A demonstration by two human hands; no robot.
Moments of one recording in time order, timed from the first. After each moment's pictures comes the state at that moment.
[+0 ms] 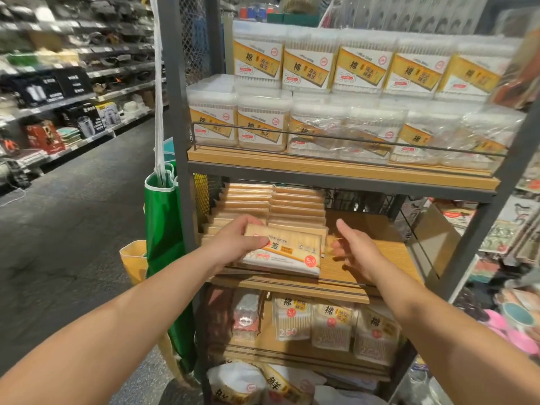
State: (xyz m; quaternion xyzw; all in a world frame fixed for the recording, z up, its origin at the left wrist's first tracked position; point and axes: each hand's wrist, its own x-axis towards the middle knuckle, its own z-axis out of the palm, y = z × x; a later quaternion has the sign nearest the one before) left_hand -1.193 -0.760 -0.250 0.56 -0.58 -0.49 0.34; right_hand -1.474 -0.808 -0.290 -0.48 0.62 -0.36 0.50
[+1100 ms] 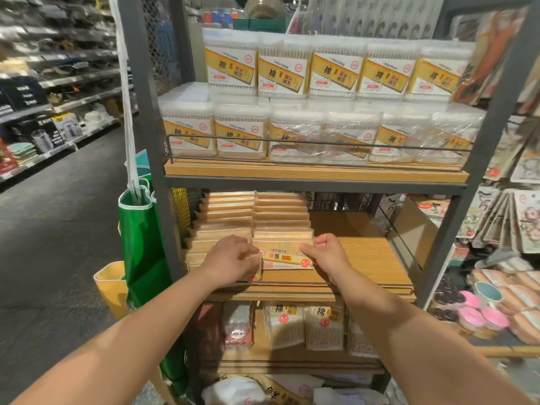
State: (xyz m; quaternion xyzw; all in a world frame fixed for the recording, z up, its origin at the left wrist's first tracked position) left_hand -1.196 -0.791 -0.291 0.58 -0.78 -0.20 0.14; right_hand -1.441 -0.818 -0.324 -0.47 0.68 -0.40 0.40
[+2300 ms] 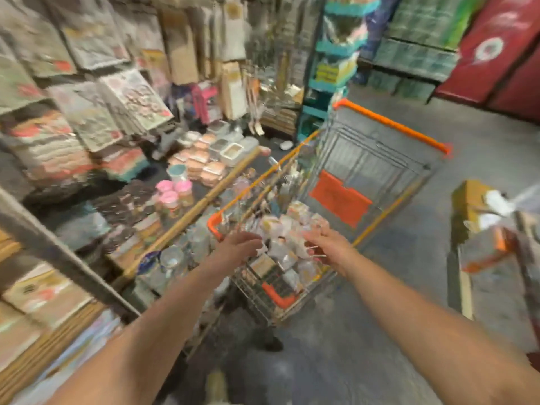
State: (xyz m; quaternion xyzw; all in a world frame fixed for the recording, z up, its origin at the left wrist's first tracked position) left_hand -1.725 -0.462 -0.370 0.25 -0.72 -0.64 -0.05; right_hand -1.861 -0.259 -0.380 -0.03 0.79 -0.53 0.31
